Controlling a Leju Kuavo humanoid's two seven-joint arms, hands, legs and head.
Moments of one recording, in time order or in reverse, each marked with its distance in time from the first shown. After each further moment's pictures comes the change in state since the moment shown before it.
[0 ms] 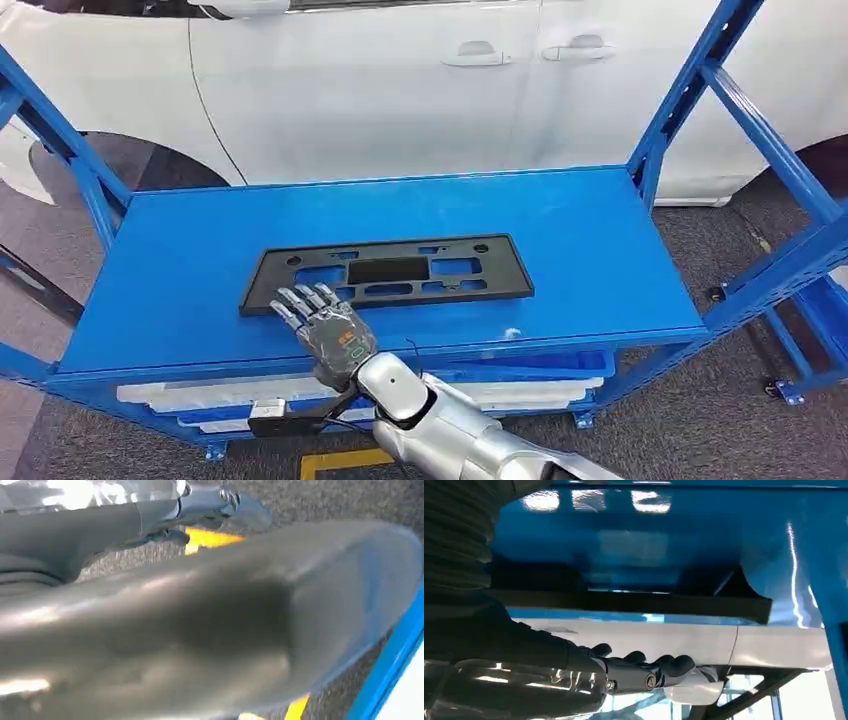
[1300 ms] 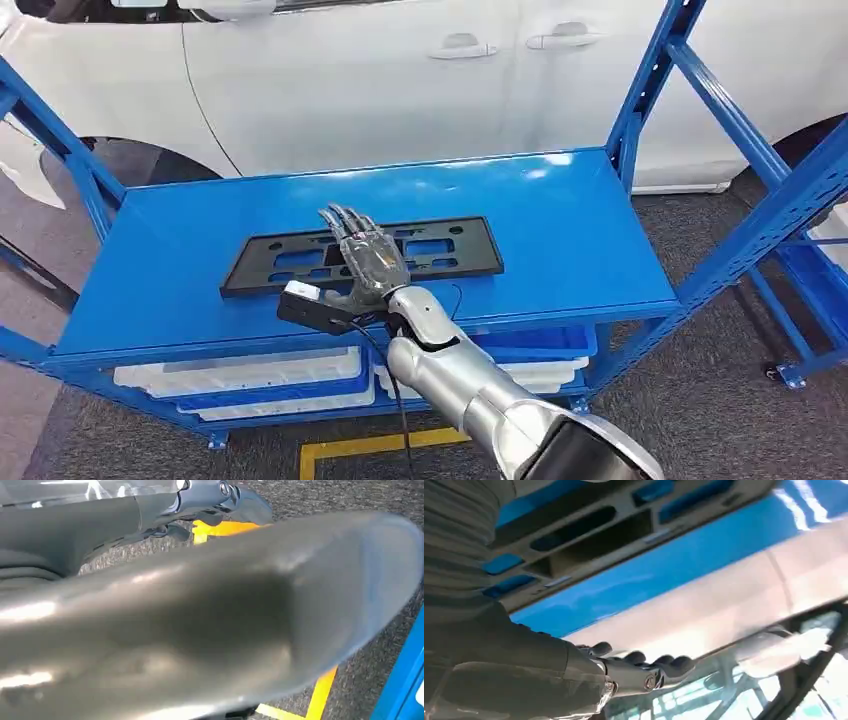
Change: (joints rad) left arm -0.008 0.008 -0.058 0.000 0.006 0.015 0.011; right arm -0.121 0.031 -0.348 0.037 -0.256 0.005 -0.168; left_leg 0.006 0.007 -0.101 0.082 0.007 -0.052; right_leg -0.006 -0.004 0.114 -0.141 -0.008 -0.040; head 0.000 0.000
